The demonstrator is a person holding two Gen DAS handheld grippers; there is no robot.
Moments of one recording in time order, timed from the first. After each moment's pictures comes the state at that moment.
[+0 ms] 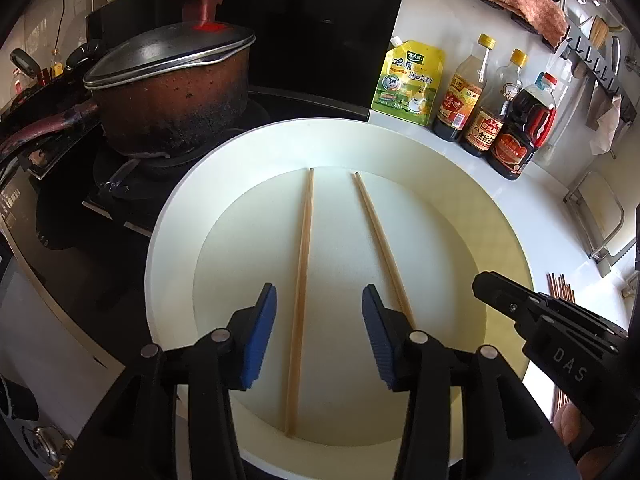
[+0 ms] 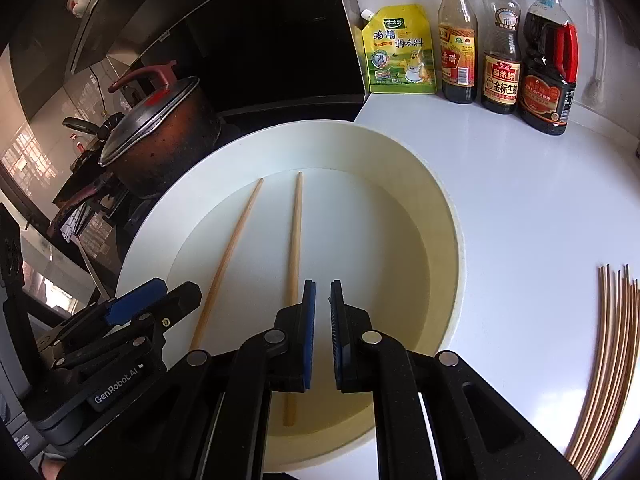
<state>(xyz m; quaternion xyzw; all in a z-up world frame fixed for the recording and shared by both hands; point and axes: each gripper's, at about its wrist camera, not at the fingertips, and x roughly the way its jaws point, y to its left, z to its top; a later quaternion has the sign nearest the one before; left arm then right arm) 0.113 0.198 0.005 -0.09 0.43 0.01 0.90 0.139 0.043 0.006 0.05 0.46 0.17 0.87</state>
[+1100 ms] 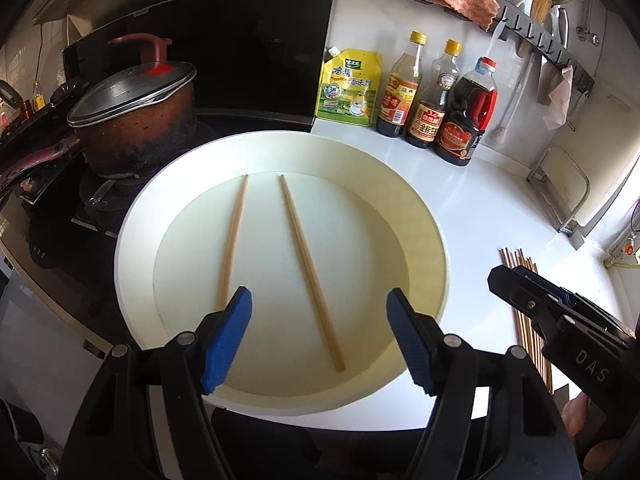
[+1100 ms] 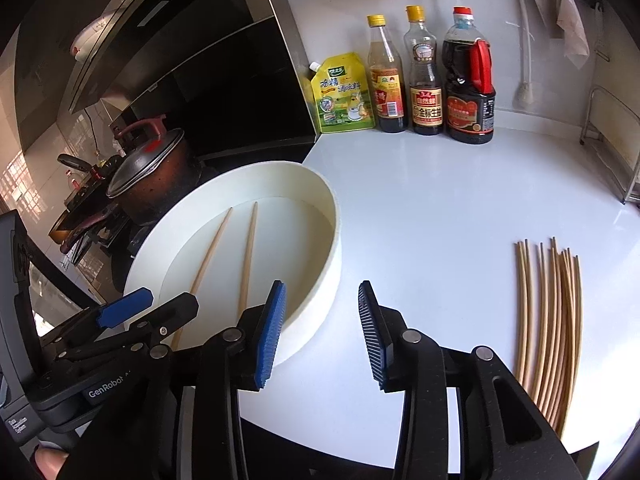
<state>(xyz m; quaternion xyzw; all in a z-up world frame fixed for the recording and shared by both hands) 0.069 0.130 0.035 -0.06 0.41 -0.03 0.91 0.068 -0.039 0.038 0.08 0.39 0.12 0.91</state>
